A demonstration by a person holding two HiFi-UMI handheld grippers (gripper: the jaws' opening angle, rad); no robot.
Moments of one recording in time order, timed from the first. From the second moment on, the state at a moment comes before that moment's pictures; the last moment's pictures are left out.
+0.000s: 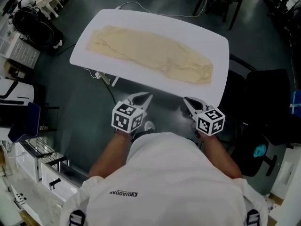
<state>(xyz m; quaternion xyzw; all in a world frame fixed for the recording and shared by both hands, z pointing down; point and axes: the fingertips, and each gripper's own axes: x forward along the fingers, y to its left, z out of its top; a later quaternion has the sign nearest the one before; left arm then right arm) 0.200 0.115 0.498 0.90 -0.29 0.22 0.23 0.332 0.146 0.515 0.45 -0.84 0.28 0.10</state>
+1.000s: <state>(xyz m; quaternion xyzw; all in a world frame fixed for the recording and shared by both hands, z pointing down) 0.172 0.014 0.536 0.92 -0.21 0.24 0.23 0.397 0.071 0.555 0.62 -0.71 0.30 0.13</state>
